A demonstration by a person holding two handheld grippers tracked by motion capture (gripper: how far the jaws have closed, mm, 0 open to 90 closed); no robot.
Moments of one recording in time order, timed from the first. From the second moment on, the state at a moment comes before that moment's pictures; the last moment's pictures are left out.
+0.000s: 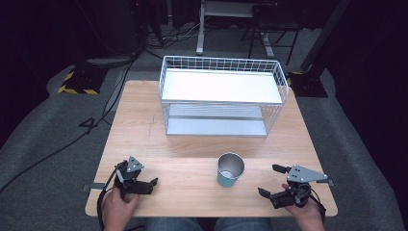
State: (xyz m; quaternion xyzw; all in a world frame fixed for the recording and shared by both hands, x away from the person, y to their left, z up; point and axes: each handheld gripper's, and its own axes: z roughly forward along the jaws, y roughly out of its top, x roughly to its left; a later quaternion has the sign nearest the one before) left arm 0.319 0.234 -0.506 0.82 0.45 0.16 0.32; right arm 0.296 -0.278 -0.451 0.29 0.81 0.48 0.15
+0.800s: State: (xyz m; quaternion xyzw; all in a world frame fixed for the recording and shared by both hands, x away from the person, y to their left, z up) left arm 0.319 0.234 -0.506 0.82 0.45 0.16 0.32; right arm 0.303 -0.196 -0.483 0.31 0.83 0.46 0.11
